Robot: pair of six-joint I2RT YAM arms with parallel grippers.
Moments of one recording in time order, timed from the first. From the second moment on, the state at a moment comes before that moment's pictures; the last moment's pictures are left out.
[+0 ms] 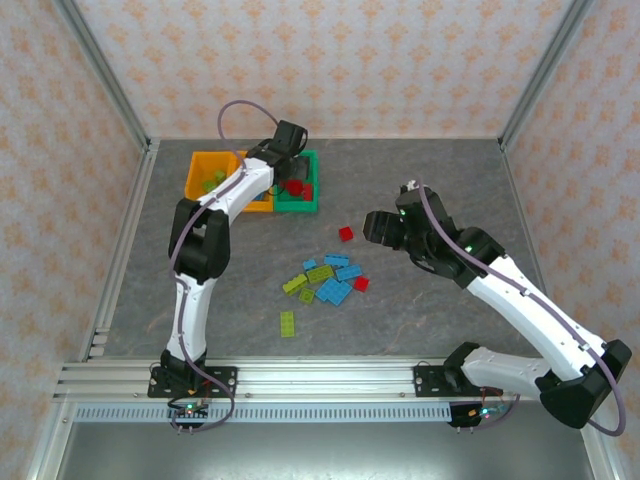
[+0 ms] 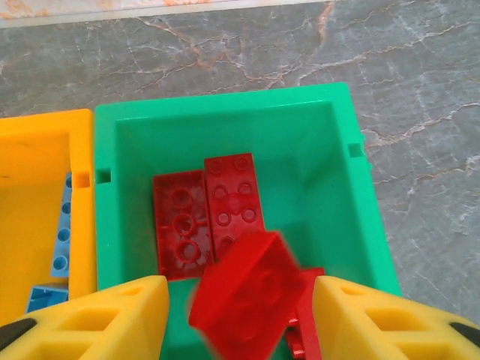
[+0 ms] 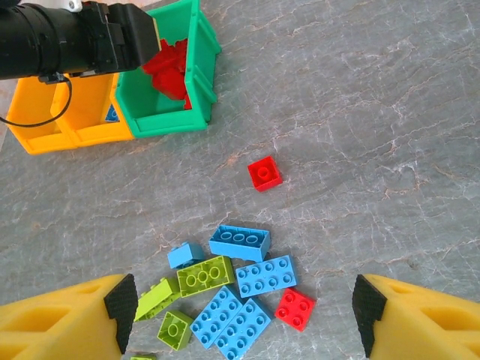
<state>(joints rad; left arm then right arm) -0.34 2.21 1.93 -0.58 -0.17 -0.26 0.67 1.08 1.16 -0.81 0.18 0.69</state>
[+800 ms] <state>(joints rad) -0.66 1.41 1.02 -0.72 0.01 -0.30 0.67 1.14 1.13 -0.79 0.18 0.70</state>
